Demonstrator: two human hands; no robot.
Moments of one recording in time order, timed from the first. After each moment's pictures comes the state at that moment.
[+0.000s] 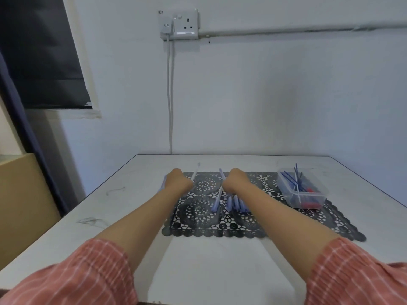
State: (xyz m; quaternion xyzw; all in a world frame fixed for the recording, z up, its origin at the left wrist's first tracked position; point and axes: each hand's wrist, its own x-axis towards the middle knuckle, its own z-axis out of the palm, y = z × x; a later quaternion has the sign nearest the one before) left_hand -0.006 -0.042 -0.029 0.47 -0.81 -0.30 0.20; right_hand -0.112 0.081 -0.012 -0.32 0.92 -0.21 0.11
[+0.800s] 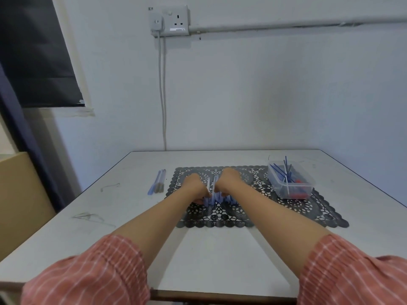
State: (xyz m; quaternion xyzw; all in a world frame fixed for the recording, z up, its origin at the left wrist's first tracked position) left_hand -0.034 0.017 -0.042 0.43 -0.84 -0.33 0.08; right_hand -0.106 0.089 -0.025 -0.31 0.92 -0.22 0.12
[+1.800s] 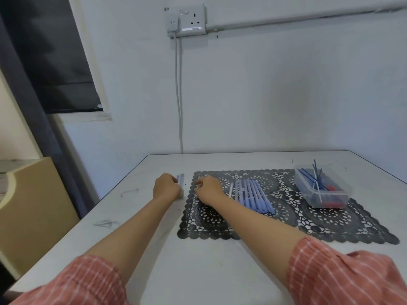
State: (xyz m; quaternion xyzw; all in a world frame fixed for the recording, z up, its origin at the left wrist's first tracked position) left_hand 0.040 -0.079 -0.046 0.48 -0.80 -0.25 0.26; right_hand -0.055 0.008 -0.052 -0.44 0.81 -0.36 0.13
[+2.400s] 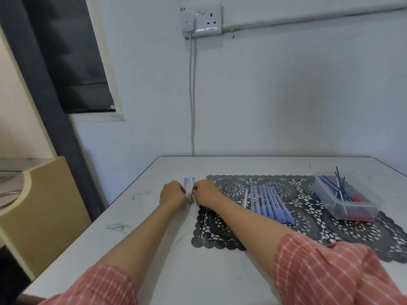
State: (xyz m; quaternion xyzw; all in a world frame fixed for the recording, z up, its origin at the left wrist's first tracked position) left_hand 0.050 -0.108 -0.058 0.49 -0.82 -0.24 0.20; right_hand -0.038 -0.038 -0.051 -0.53 0.81 -0.23 0.09
